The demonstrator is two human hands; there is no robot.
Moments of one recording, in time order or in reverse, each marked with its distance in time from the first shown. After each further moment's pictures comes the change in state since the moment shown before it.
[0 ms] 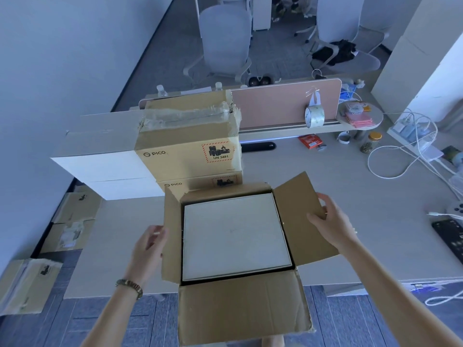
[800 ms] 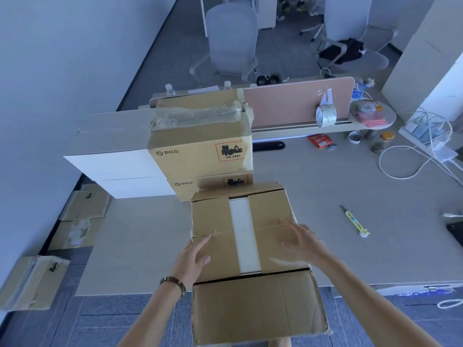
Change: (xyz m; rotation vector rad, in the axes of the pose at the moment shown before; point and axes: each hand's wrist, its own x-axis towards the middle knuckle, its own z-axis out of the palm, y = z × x) left_hand 0.007 -0.048 0.044 0.465 -0.313 0.008; right_hand -0.008 0.015 0.089 -0.327 -0.394 -0.100
